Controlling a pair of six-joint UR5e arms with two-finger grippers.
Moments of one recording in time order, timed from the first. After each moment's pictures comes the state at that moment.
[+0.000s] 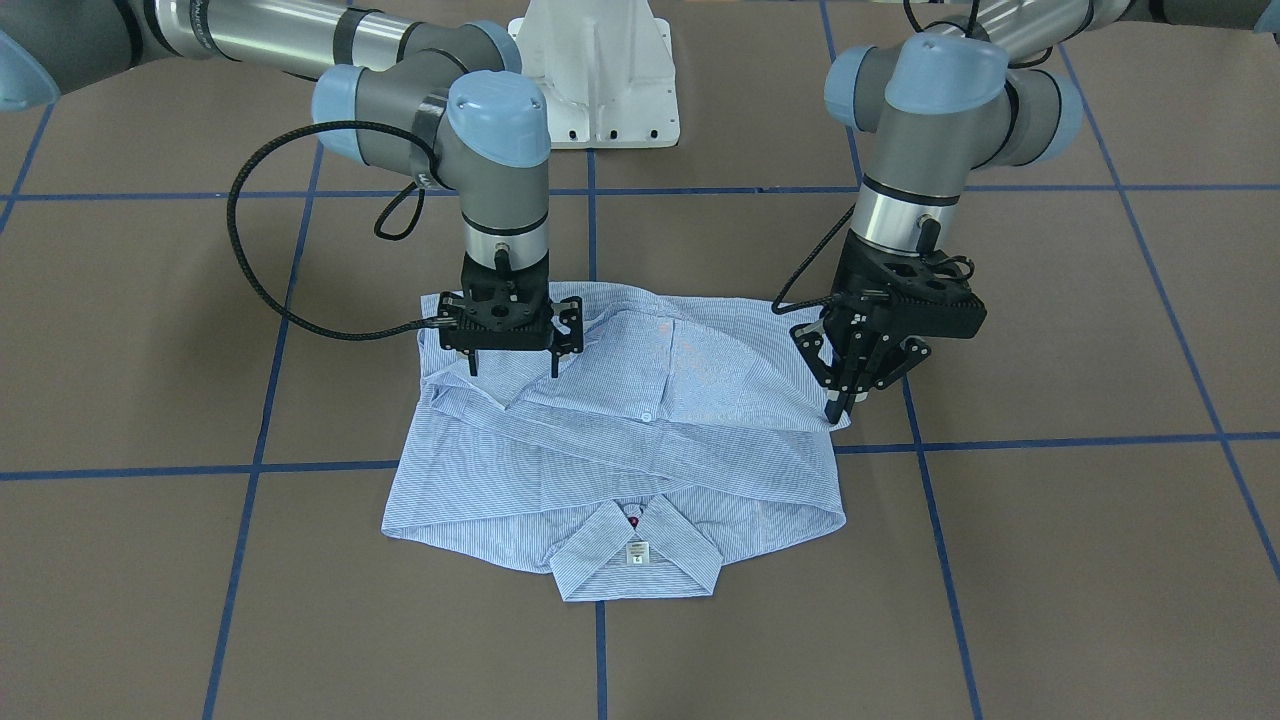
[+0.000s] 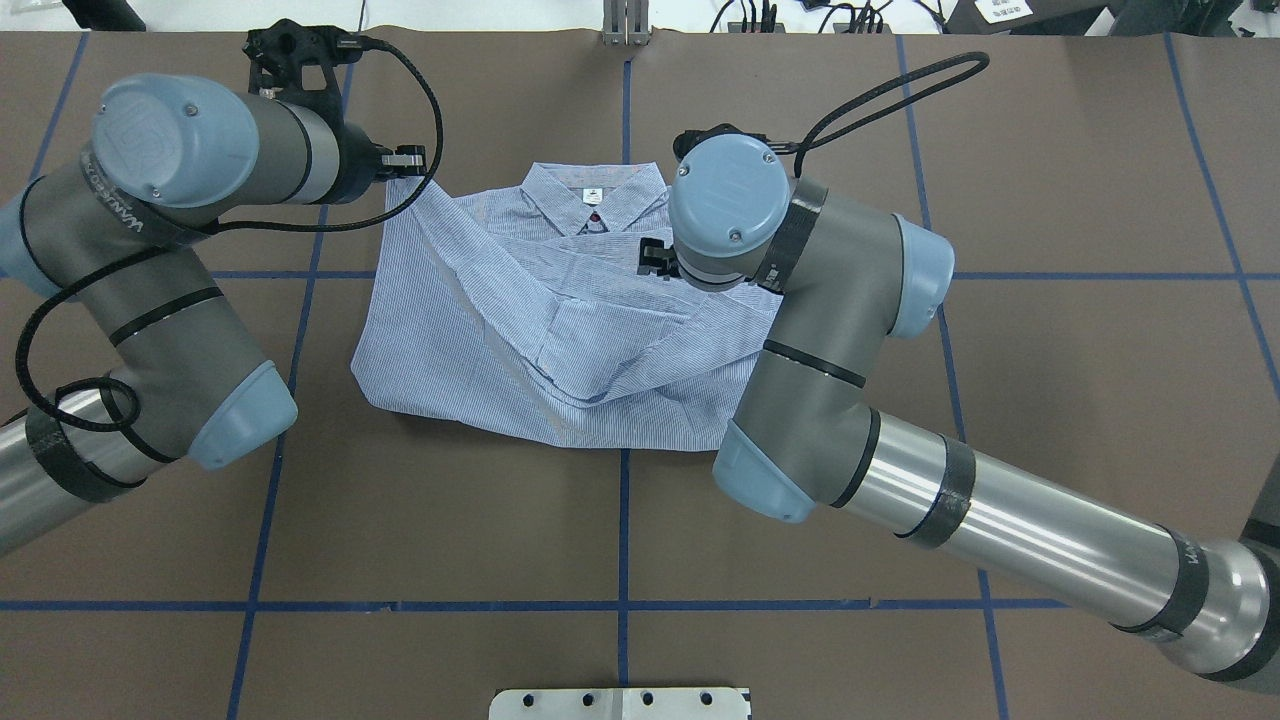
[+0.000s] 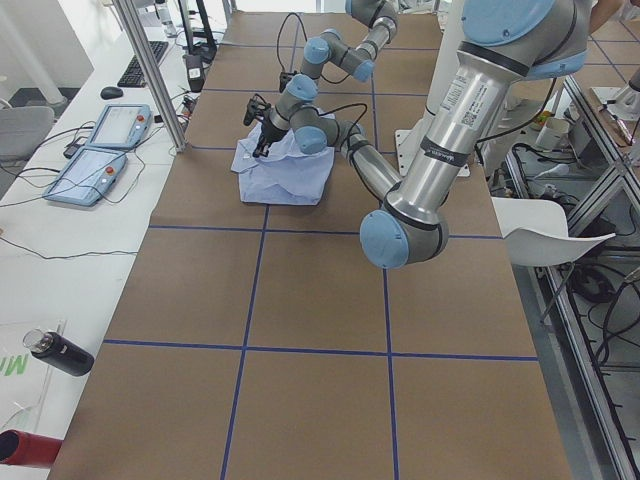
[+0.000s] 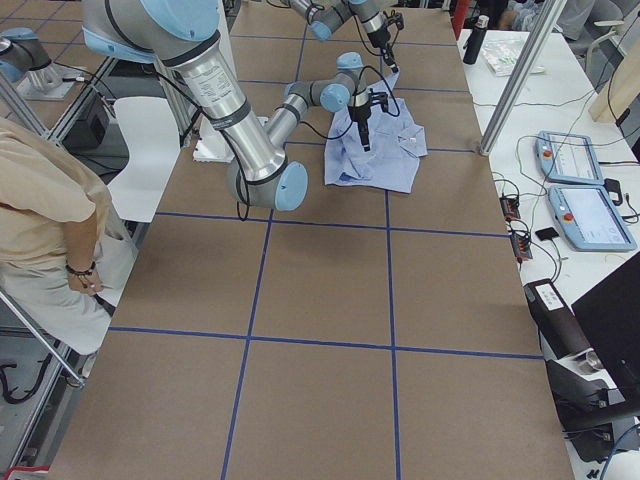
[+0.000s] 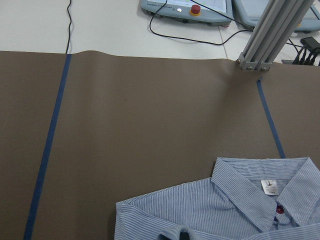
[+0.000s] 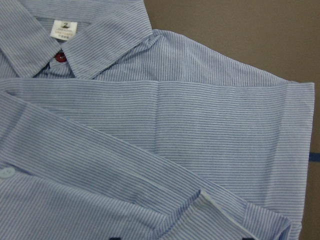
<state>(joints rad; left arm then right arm) -0.77 -2.07 -1.75 -1.95 -1.64 -1.09 0.54 -0.80 1.55 -1.60 1.65 1.06</state>
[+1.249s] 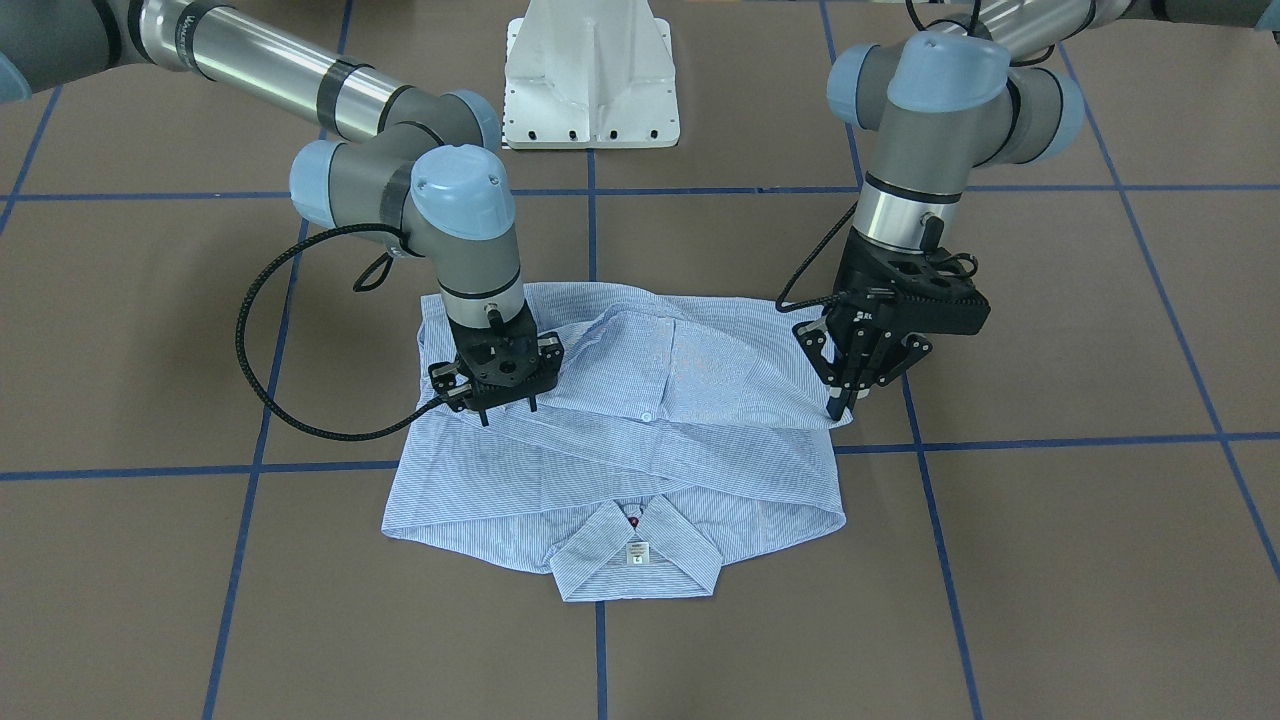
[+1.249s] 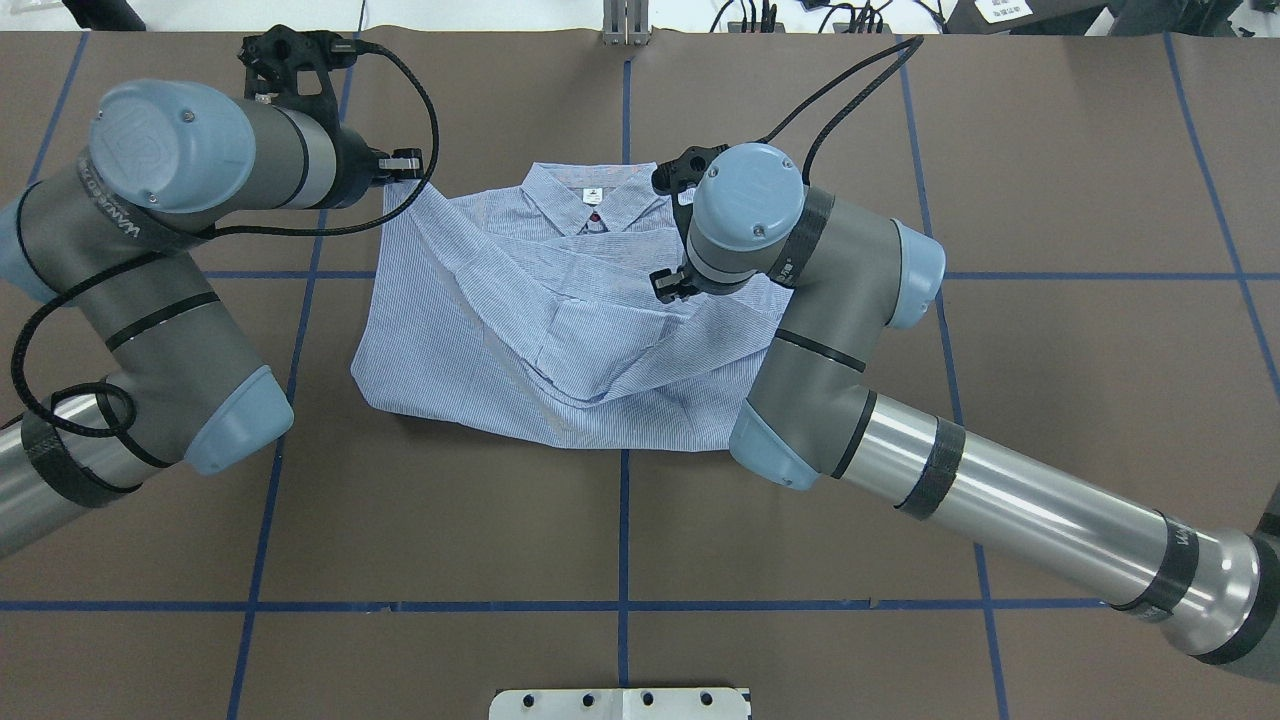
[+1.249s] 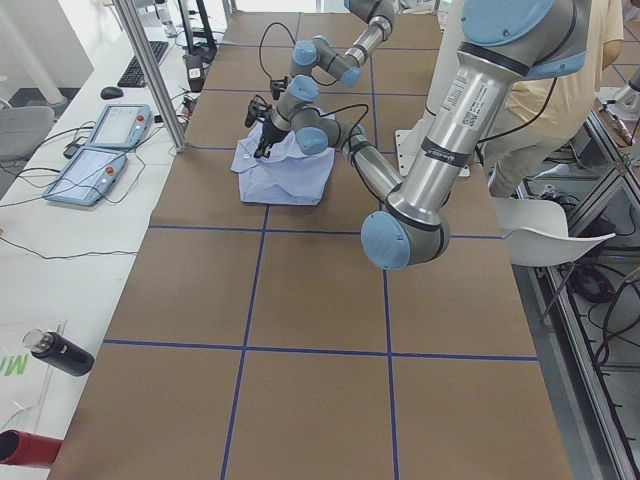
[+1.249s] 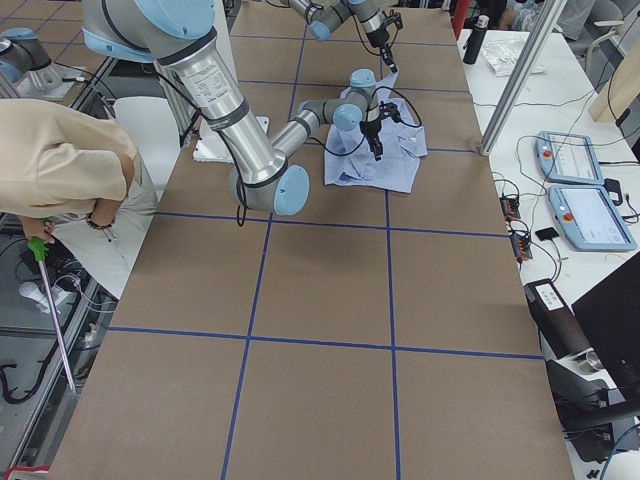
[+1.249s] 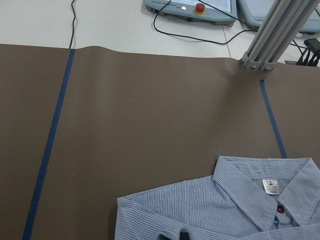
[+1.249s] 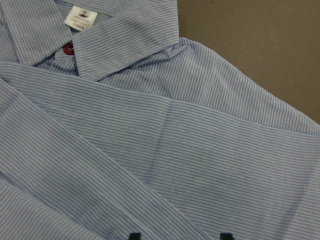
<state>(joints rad) -0.77 -2.06 -1.76 -1.95 -1.64 -1.11 0.60 -0.83 1.44 -1.39 1.74 0.83</state>
